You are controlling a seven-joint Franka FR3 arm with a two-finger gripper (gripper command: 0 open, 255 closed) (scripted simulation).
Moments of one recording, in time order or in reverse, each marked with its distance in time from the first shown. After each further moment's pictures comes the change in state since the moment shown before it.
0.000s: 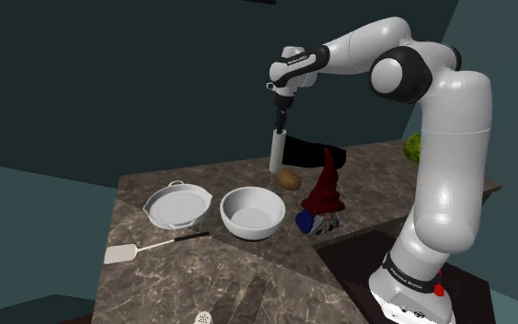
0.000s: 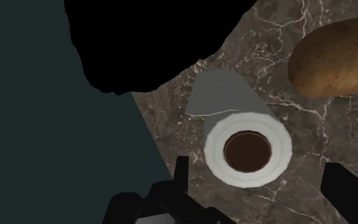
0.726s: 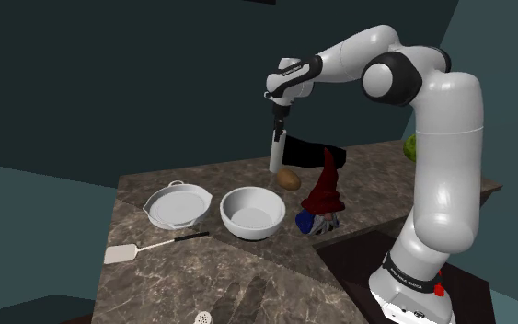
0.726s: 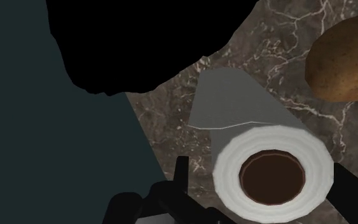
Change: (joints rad) arm -0.008 0.053 0.012 -0.027 0.027 0.077 -0.024
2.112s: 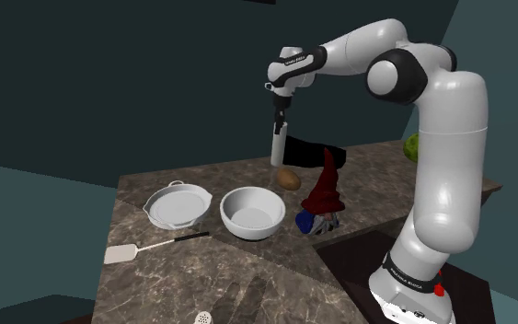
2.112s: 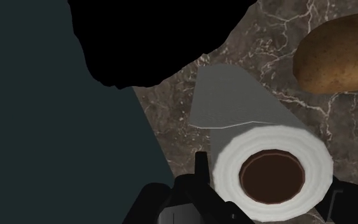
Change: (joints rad) arm 0.003 -0.030 -0.006 0.056 -0.017 -0.083 0.014
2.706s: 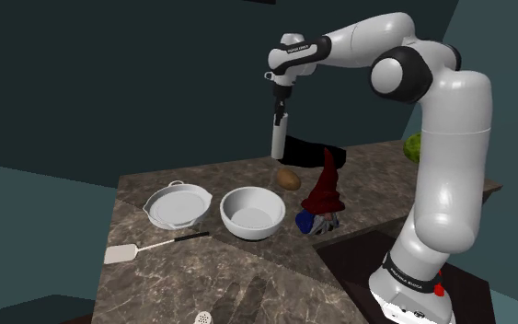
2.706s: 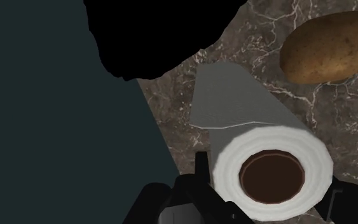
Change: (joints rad) arm 0.008 -0.025 -0.002 0.074 -0.016 -0.097 0.022
